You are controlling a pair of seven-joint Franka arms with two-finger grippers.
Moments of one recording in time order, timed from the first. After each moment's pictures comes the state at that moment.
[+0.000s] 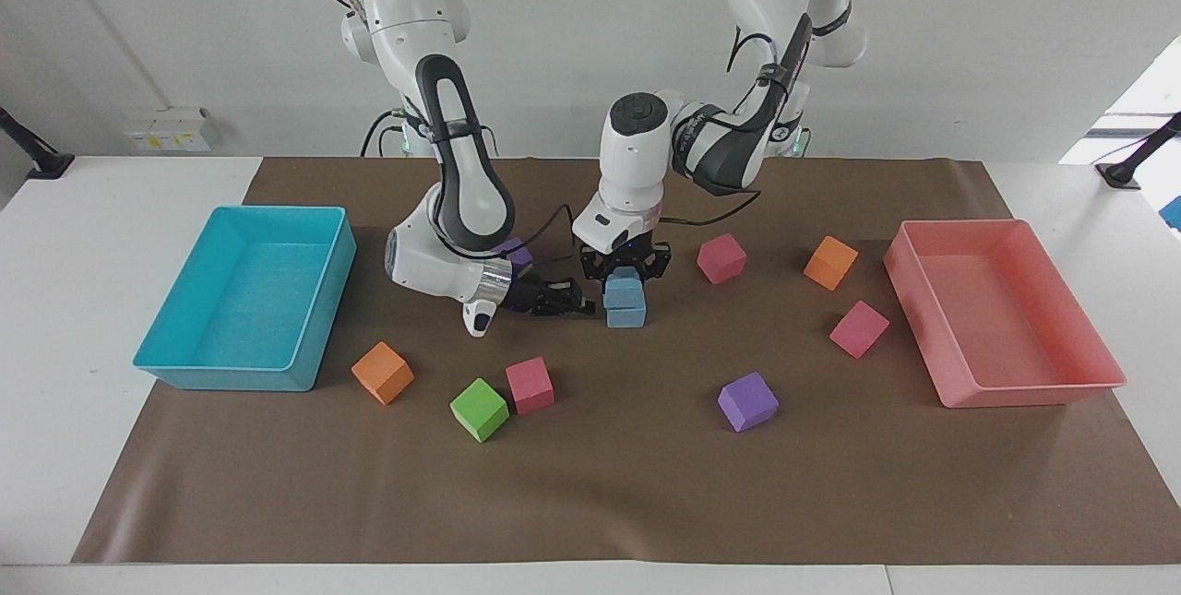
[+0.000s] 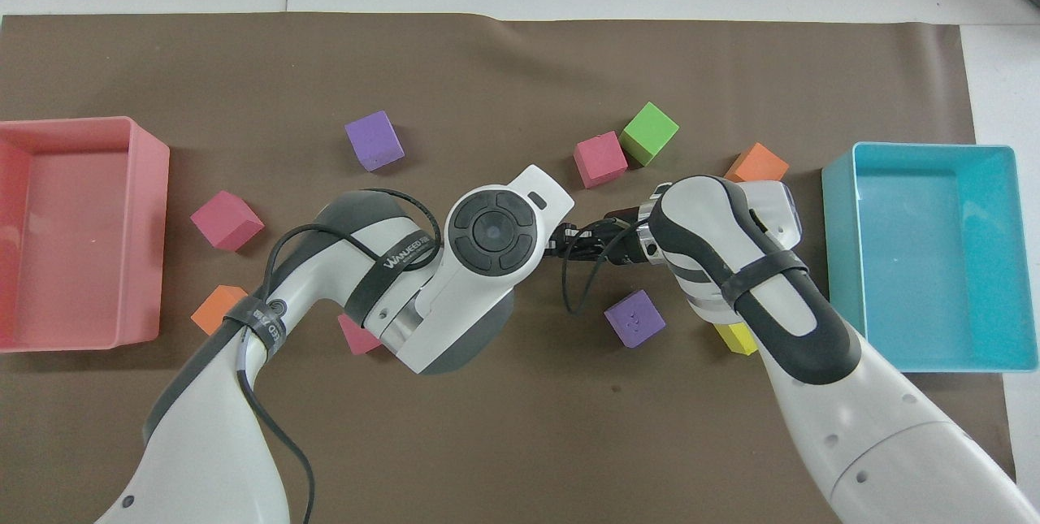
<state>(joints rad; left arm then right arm) -0.46 0.36 -0.28 -1.74 0.17 2.16 -0.77 0.36 0.45 -0.05 -1.96 1.31 2.14 -0.52</state>
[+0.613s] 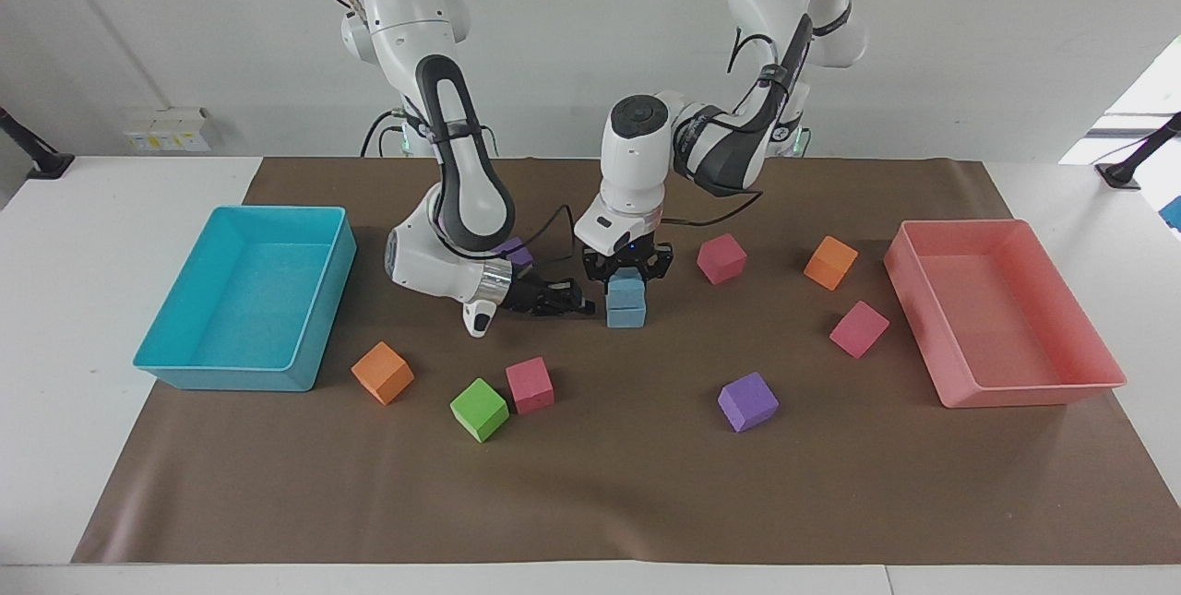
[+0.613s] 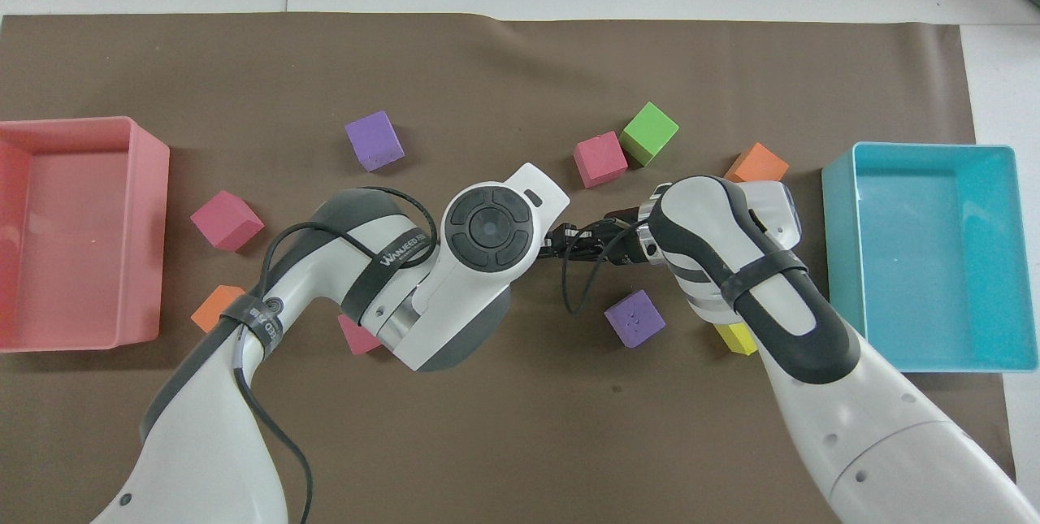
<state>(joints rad) -0.46 0.36 -0.27 -1.74 0.17 2.16 -0.77 0.36 0.45 -0.05 -1.96 1.31 2.14 -0.52</state>
